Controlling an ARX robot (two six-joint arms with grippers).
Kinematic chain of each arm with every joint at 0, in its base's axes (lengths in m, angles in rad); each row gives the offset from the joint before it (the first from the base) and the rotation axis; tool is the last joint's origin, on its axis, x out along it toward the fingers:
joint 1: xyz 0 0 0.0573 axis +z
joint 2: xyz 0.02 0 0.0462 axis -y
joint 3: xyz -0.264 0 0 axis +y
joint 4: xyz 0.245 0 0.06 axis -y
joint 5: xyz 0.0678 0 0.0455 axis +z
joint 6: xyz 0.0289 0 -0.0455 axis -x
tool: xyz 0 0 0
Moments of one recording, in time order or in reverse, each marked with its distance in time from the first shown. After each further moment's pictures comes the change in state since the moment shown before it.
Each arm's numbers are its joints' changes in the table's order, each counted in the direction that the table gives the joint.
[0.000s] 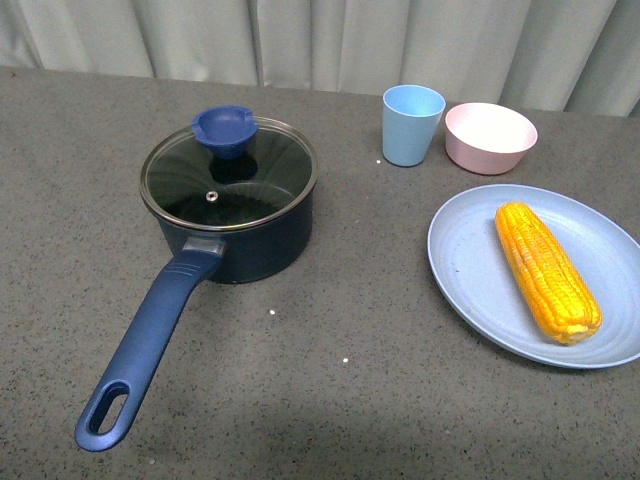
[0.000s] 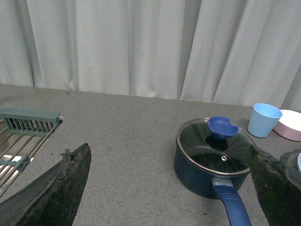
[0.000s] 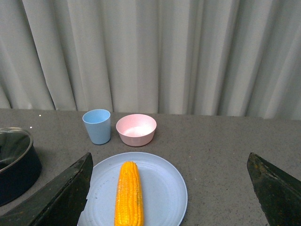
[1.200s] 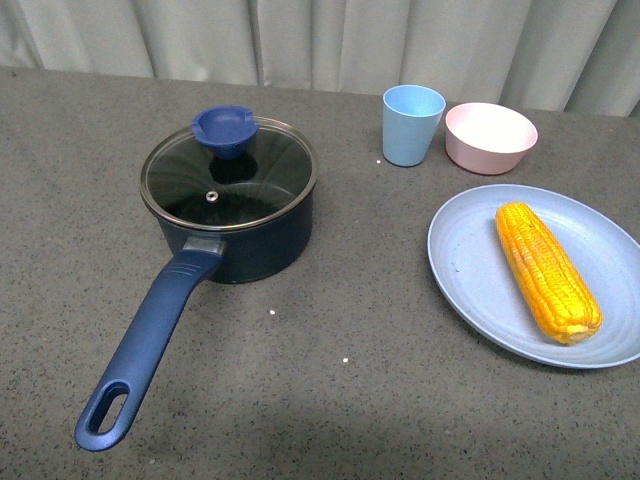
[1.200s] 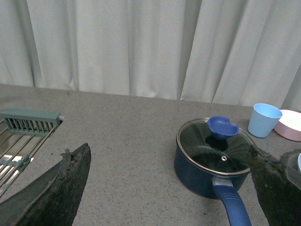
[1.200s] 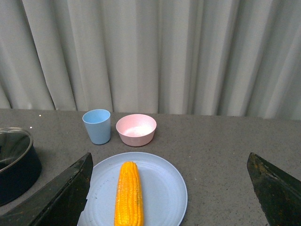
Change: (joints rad) left arm 0.000 0.000 0.000 0.000 0.000 0.000; right arm 0.000 0.000 0.000 0.000 0.000 0.000
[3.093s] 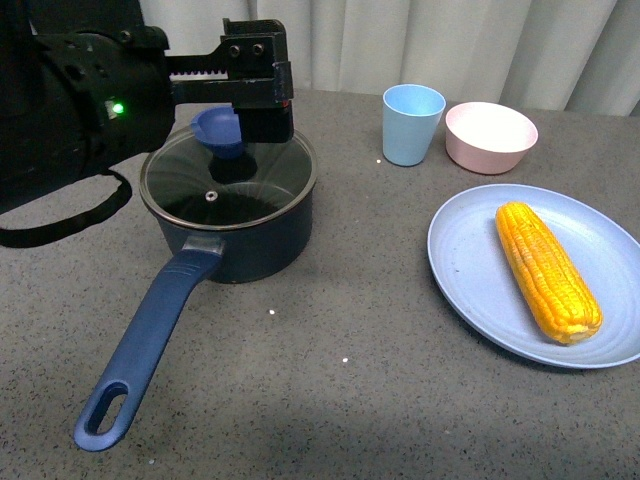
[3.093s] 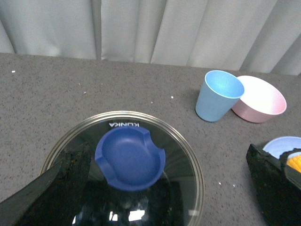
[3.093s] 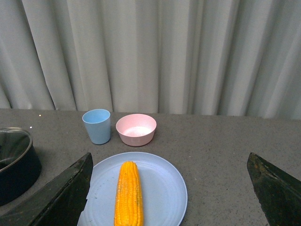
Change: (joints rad) left arm -0.397 -1.824 -0.647 0.939 0.158 0.155; right arm 0.000 0.000 0.000 0.000 0.000 0.000
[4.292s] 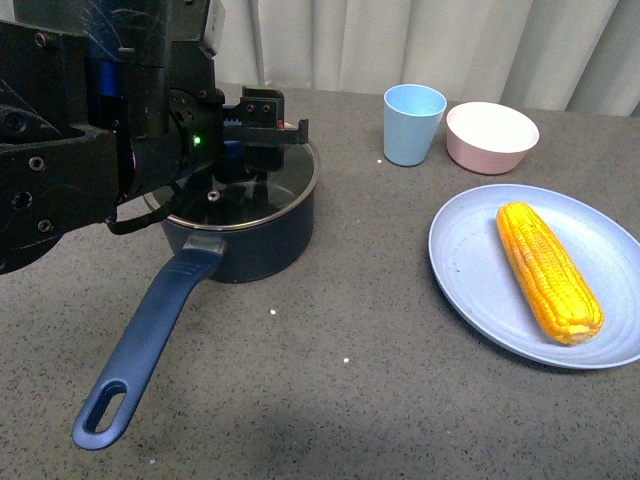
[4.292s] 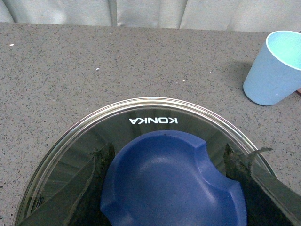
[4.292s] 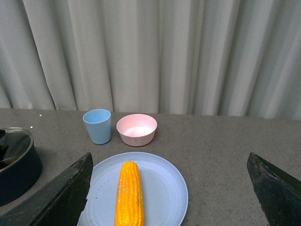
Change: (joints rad) left arm 0.031 -0.266 -0.242 -0.106 0.019 -0.054; right arm 0.000 0.000 0.000 0.000 0.000 0.000
